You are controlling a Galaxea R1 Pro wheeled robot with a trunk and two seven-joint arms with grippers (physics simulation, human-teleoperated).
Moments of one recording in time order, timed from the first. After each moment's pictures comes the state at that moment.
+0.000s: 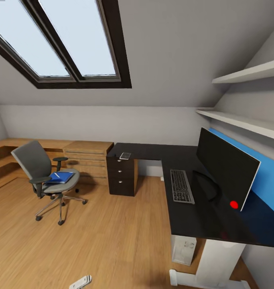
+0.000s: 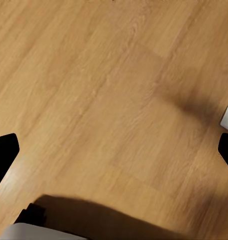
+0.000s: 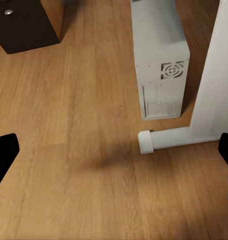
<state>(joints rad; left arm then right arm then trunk) -0.26 0.13 -0.66 -0.54 1.10 0.00 0.26 0.00 0.01 0.05 -0.59 -0.31 -0.47 0.03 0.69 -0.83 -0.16</state>
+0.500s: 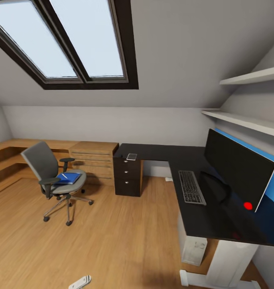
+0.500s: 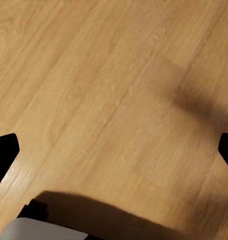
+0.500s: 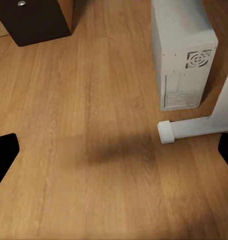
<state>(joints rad) -0.26 0.13 -0.66 -0.54 1.10 0.01 0.26 0.00 0.01 0.05 -0.57 -0.31 -0.47 0.03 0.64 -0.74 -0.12</state>
